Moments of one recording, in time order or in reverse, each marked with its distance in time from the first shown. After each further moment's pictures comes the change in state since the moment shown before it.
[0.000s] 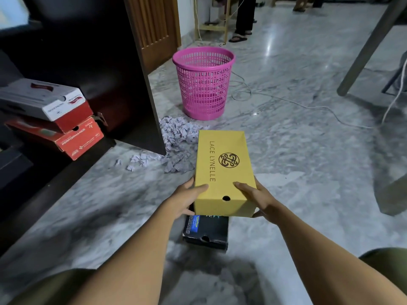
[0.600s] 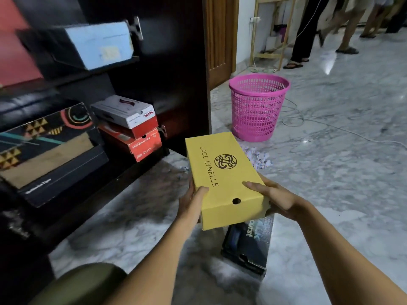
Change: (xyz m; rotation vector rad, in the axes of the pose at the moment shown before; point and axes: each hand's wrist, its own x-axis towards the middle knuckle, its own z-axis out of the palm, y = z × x) left_hand -0.071 -0.018 -0.055 -0.224 0.461 0.284; right_hand -0.017 -0.096 0.053 -0.100 -0.409 -0.231
